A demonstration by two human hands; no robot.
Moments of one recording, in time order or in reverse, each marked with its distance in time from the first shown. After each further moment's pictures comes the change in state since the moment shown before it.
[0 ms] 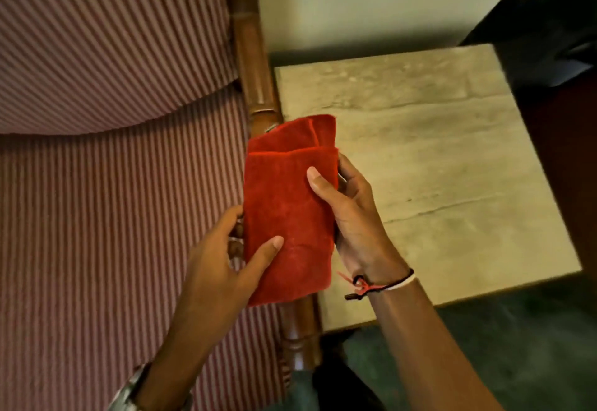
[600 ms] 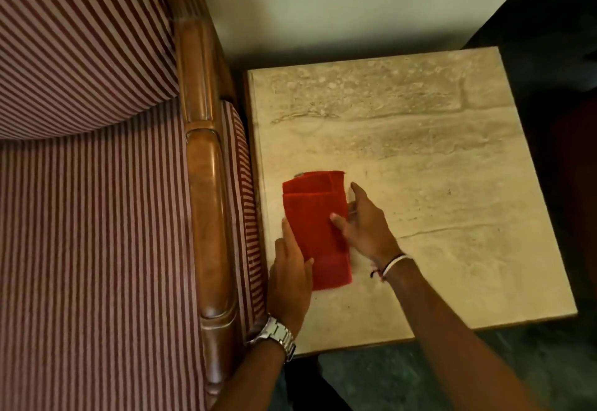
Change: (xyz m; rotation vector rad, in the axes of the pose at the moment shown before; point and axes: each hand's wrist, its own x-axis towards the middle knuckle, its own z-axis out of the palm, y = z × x) left_hand 0.050 -0.047 0.199 0.435 -0.028 -0.151; right_hand 0.079 0.017 -0.162 -1.059 0.019 0.150
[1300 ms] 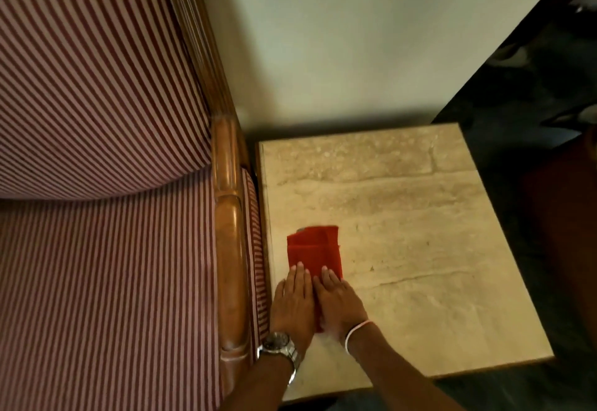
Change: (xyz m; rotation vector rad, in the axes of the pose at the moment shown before) left_hand 0.010 0.015 -0.017 0.689 -0.320 0.151; right_hand -0.048 -0.006 0.036 -0.782 -0.302 -0.224
